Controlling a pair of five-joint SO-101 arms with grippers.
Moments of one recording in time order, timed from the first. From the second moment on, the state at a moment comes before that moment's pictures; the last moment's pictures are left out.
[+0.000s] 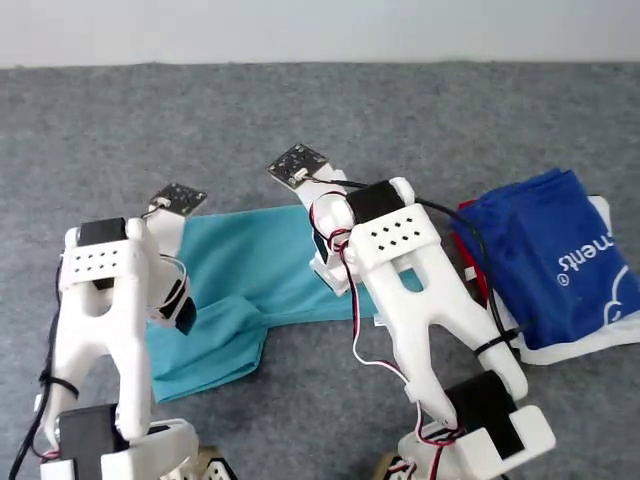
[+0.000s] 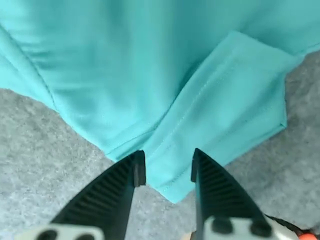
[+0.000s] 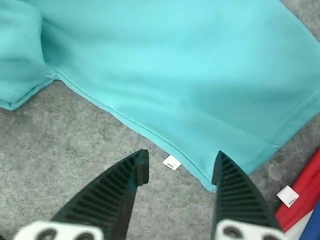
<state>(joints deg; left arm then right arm) -13.1 -11.3 34.5 84.6 -26.4 -27.4 -3.7 8.4 84.0 18.3</state>
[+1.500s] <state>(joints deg) -20.6 -11.3 39.8 73.5 -28.5 -24.1 -3.7 8.4 84.0 18.3</state>
